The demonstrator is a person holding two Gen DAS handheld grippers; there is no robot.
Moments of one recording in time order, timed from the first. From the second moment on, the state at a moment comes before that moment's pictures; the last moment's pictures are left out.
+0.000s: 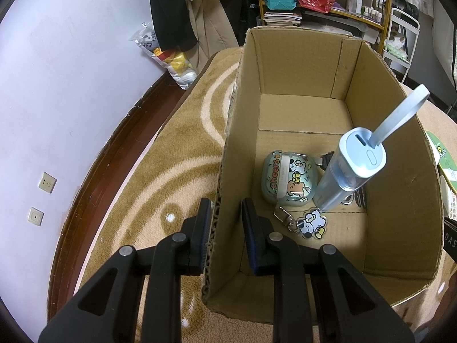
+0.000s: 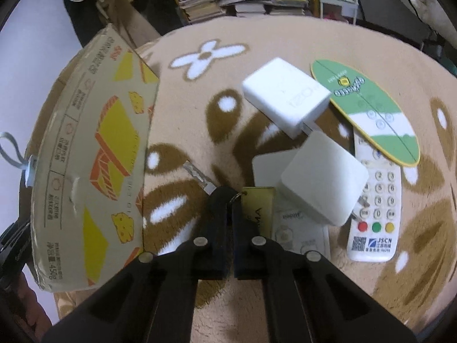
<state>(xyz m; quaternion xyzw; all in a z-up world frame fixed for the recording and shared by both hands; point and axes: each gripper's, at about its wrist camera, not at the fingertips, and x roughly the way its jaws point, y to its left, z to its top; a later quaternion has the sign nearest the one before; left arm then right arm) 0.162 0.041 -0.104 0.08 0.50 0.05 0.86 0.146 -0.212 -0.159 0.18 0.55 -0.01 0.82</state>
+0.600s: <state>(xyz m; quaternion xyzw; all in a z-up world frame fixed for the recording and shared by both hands) 0.160 0.040 -0.105 0.09 0.50 0.05 0.86 0.145 -0.194 -0.132 0.16 0.46 0.02 0.87</state>
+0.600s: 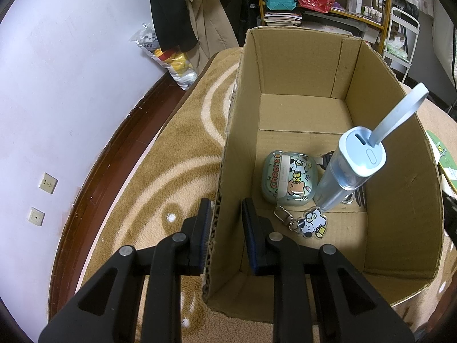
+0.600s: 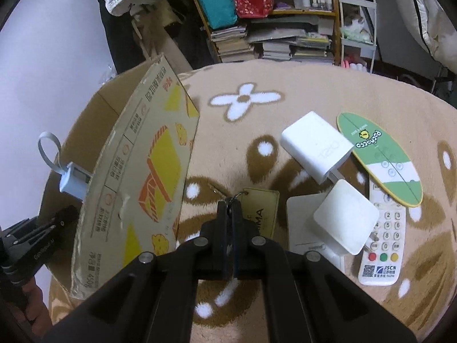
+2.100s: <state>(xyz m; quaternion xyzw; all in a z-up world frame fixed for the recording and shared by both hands) 0.161 0.041 -0.102 0.08 0.50 0.05 0.86 0.136 -0.113 -0.052 0.11 0.30 0.16 0.93</state>
